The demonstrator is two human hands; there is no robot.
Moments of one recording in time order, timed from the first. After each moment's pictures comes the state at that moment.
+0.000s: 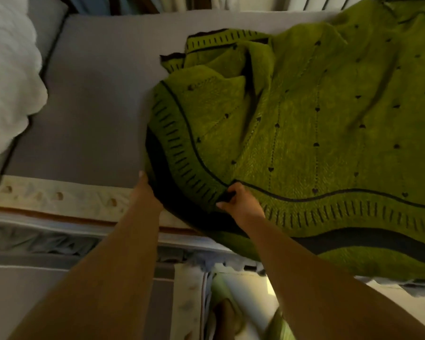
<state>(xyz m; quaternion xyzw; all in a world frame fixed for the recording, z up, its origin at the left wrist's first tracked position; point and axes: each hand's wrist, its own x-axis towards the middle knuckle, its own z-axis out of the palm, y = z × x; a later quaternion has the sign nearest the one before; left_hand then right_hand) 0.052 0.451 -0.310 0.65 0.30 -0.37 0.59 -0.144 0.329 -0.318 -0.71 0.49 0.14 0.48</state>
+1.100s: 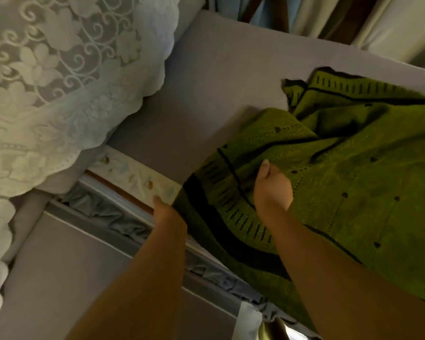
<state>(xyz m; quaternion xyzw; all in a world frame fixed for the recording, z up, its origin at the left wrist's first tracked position) 0.167 0.574 -0.296 0.49 0.59 -0.23 0.61 0.095 0.393 -0.278 -0.81 0.50 -0.09 0.31</state>
